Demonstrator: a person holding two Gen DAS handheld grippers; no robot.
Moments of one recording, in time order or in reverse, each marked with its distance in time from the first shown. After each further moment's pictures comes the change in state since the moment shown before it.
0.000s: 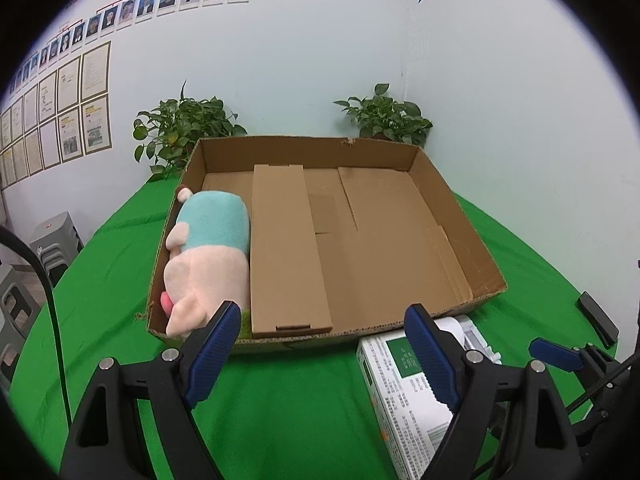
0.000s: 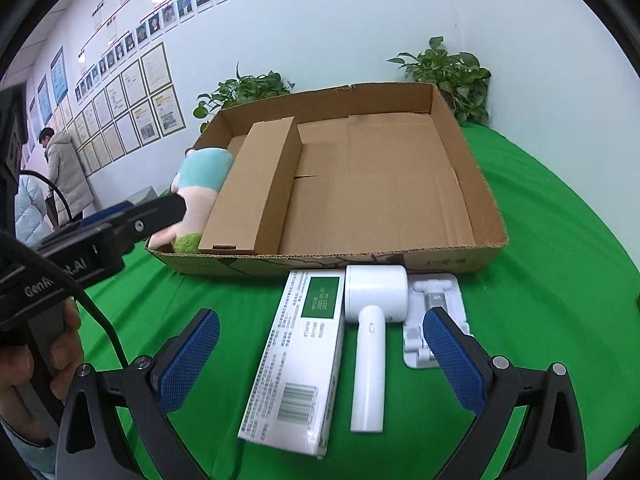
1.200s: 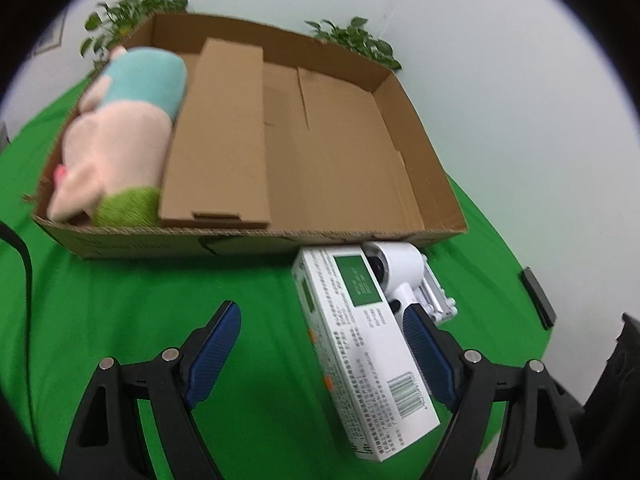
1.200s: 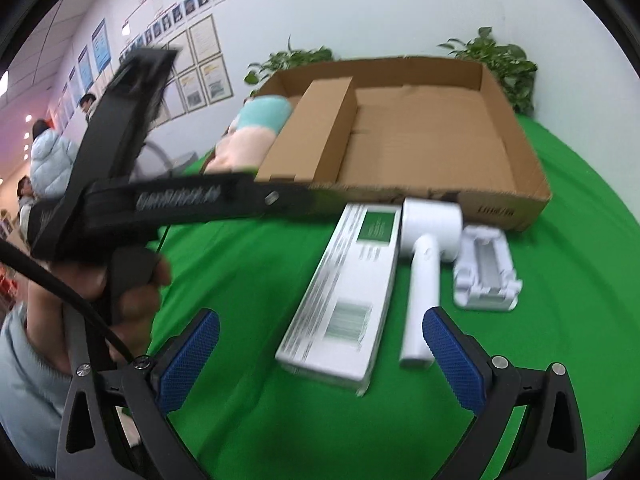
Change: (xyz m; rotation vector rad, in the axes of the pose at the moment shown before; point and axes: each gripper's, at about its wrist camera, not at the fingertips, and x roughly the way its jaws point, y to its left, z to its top) left arm 0.067 0.004 -0.049 -0.160 0.290 -0.324; right arm -0.045 -0.010 -0.074 -0.121 0.090 0.159
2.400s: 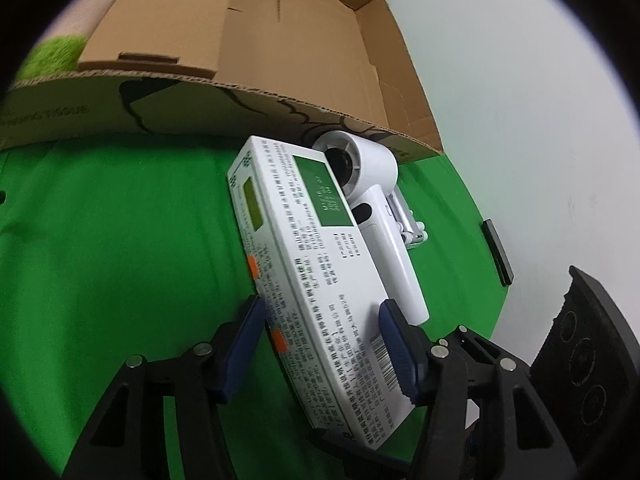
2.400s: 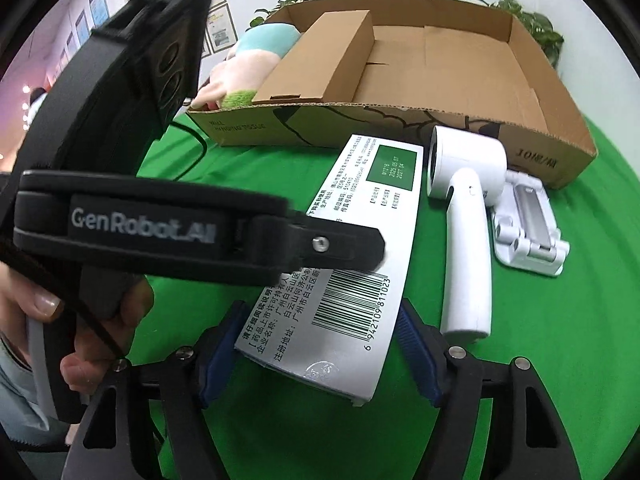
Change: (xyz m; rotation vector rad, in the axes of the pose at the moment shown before) left arm 0.030 0.008 -0.039 -0.097 0.239 -0.193; right arm 0.052 -0.007 -0.024 -0.027 0.179 0.029
